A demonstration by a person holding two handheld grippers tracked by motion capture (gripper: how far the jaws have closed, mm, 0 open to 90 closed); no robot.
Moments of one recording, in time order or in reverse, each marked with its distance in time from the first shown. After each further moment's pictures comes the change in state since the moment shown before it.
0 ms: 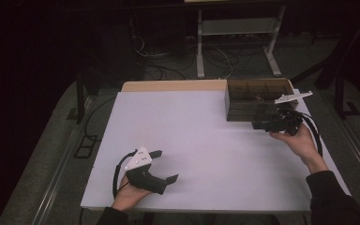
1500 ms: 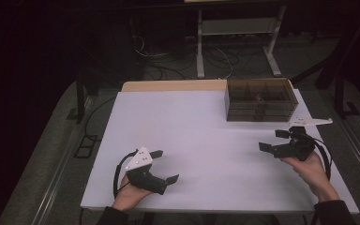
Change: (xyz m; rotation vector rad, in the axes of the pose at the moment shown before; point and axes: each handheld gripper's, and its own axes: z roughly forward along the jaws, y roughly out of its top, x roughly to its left) left arm -0.001 0.001 0.001 0.001 -0.005 0.006; right arm 0.043 -0.059 -0.034 -0.119 -0.016 0.067
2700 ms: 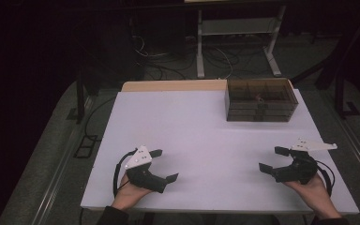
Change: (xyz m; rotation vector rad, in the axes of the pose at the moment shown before) left arm 0.004 0.000 0.001 0.000 -0.003 -0.006; right arm 0.030 -0.048 -0.014 -0.047 0.035 -0.052
